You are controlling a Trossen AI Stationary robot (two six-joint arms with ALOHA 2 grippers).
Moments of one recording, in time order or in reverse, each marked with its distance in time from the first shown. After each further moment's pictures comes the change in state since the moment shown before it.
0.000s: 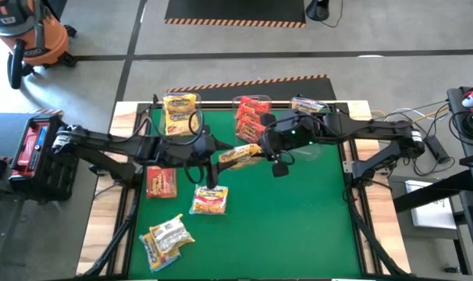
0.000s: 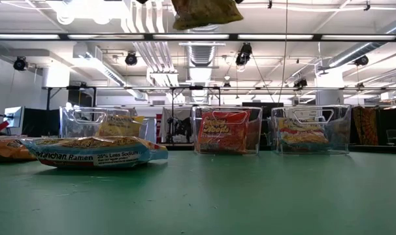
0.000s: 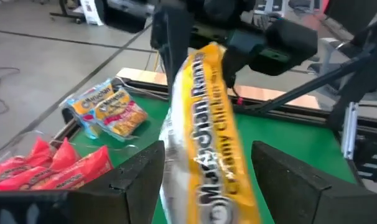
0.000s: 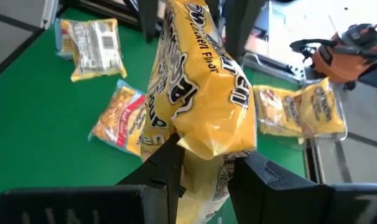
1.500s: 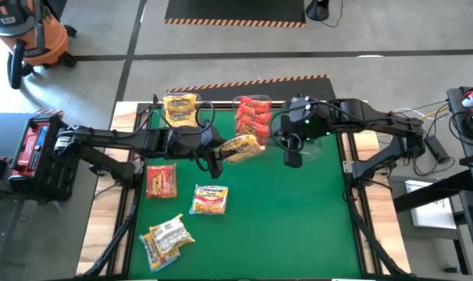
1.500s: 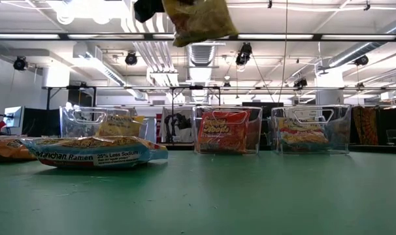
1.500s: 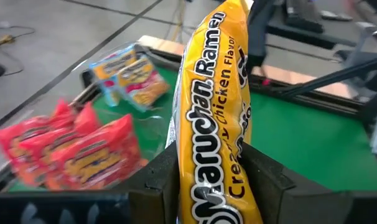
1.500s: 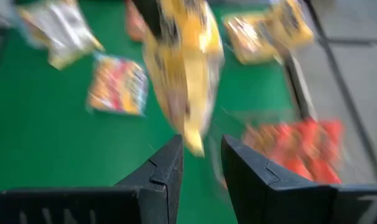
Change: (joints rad) left arm 0.117 0.020 -0.003 -0.085 0.063 -0.065; right arm -0.023 -0.005 0.255 -0.456 0.131 0.271
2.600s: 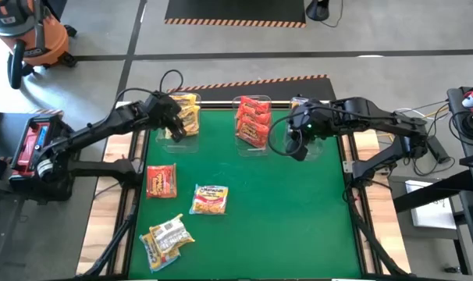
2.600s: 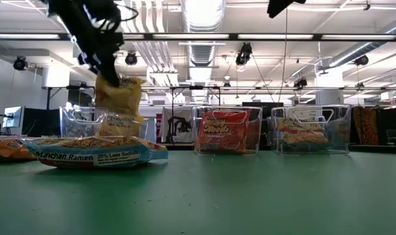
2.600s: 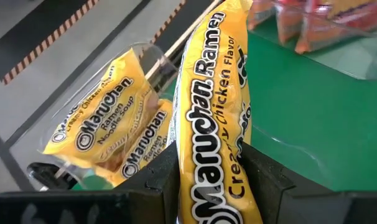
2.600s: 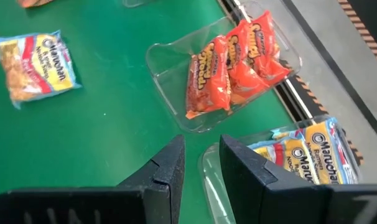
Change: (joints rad) left arm 0.655 -0.288 -0.297 -0.403 0.053 0.293; right arm 0.000 -0.022 -0.001 -0.259 0.248 0.384
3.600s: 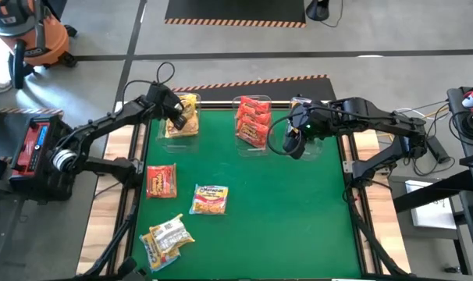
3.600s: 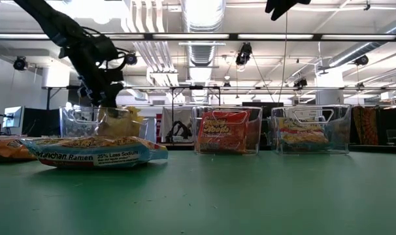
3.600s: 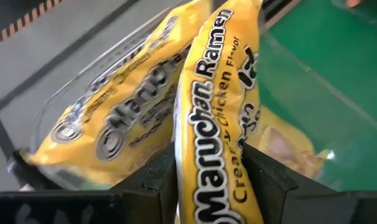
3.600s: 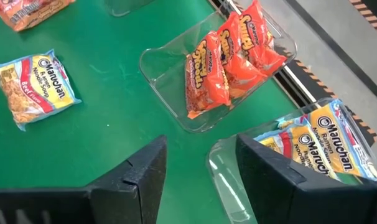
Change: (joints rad) left arm 0.355 0.211 -0.157 0.350 0.175 0.129; right arm 0.000 0.006 -0.001 -0.003 0.018 0.132
